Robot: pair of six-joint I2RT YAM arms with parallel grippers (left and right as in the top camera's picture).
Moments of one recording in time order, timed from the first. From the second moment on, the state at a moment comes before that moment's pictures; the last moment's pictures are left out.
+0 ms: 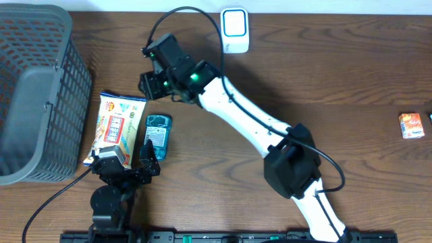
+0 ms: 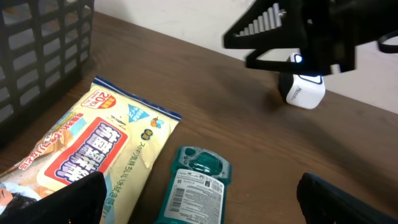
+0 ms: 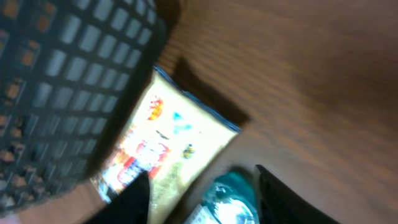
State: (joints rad) left arm -0.04 0.02 0.10 -0.32 -0.01 -0.33; right arm 0.81 2.32 2.14 -0.63 -0.26 0.49
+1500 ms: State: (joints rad) left arm -0.04 0.26 0.47 -0.46 -0.05 -0.28; right arm 0.34 1.78 2.10 -1.70 0.01 0.46
